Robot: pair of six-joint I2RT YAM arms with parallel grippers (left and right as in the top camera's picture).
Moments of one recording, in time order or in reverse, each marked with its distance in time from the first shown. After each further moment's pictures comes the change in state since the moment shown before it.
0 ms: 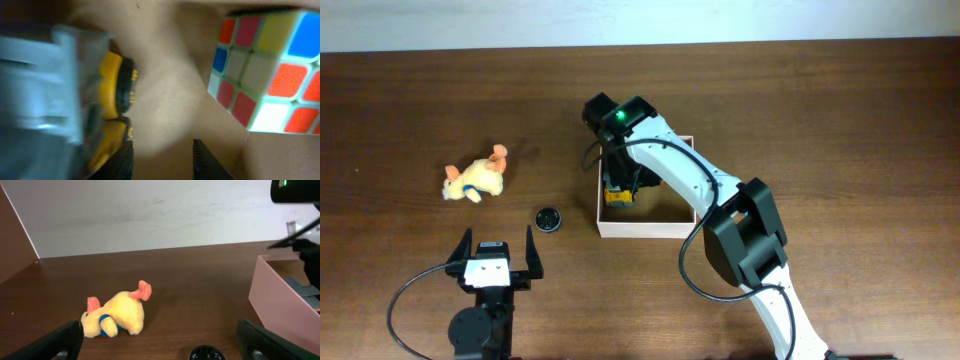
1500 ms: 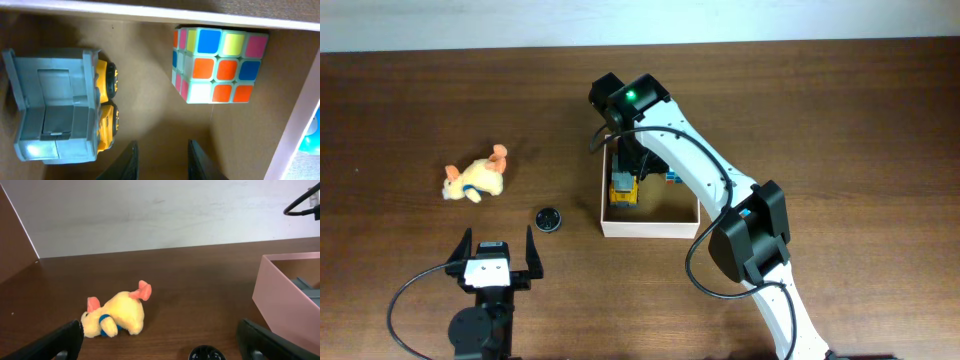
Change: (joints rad) left arm 0.000 0.000 0.000 0.000 0.000 0.000; right arm -0.031 0.007 0.204 -0.193 0.049 0.047
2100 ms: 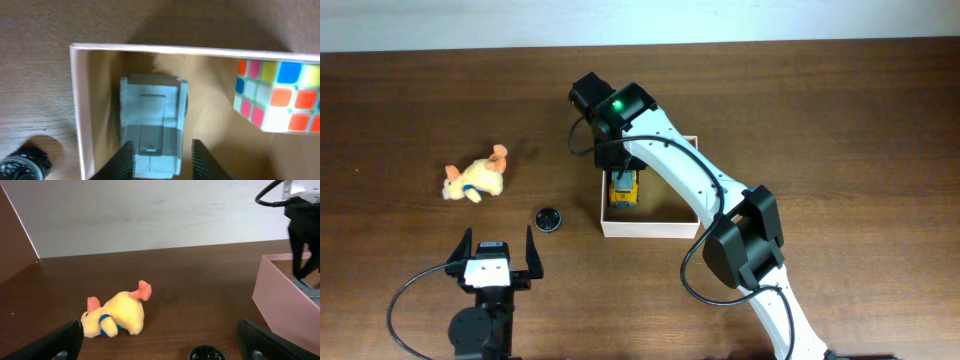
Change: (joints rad) left arm 0.000 0.000 0.000 0.000 0.000 0.000; right arm 0.050 0.000 0.000 0.177 -0.052 0.050
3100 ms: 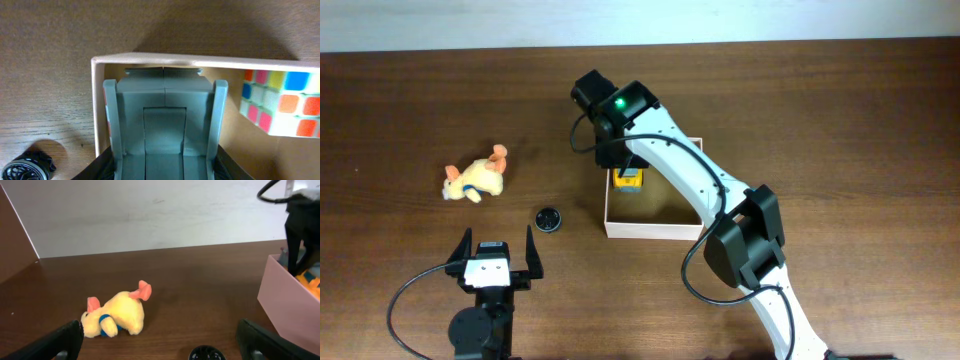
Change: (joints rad) left arm 0.000 0.000 0.000 0.000 0.000 0.000; right arm -0.004 -0.001 0.000 0.018 -0.005 0.015
